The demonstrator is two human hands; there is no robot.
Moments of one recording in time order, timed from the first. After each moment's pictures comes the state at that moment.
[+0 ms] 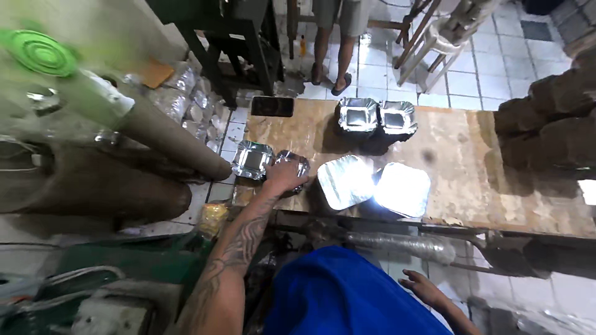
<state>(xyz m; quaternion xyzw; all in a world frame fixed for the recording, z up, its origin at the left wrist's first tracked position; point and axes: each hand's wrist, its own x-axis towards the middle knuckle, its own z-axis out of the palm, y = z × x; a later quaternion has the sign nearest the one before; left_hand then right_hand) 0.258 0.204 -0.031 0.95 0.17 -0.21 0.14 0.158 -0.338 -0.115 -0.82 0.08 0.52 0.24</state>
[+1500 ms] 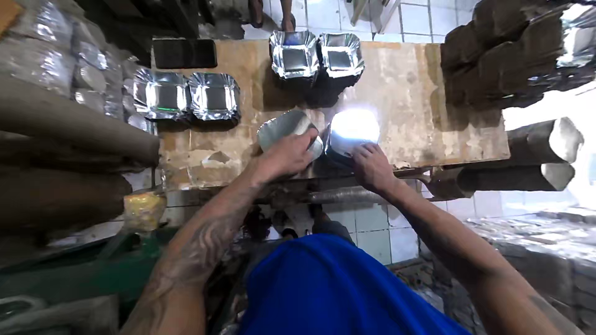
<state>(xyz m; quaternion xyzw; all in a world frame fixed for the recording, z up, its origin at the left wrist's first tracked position) 0.261 0.054 0.045 0.91 -0.12 -0.21 0.33 0.289 -0.235 -0.011 -0.90 -0.42 -0.02 0.13</state>
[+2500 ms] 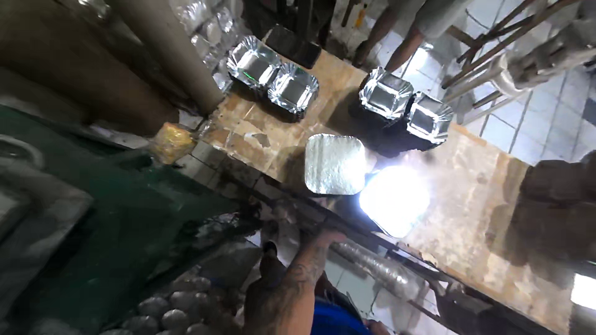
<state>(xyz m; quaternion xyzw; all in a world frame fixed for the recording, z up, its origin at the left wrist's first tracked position) 0.204 -0.117 -0.191 0.69 0.27 -0.36 0.56 0.137 -0.425 -0.089 -0.82 -0.20 0.52 0.10</state>
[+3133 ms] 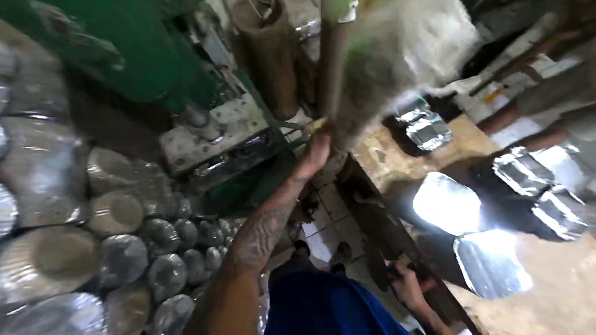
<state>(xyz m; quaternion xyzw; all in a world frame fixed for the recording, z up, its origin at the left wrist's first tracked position) -0.023 0.140 0.069 0.67 0.48 0.34 0.46 0.190 -0.210 -0.065 -0.75 -0.47 0.41 0.24</state>
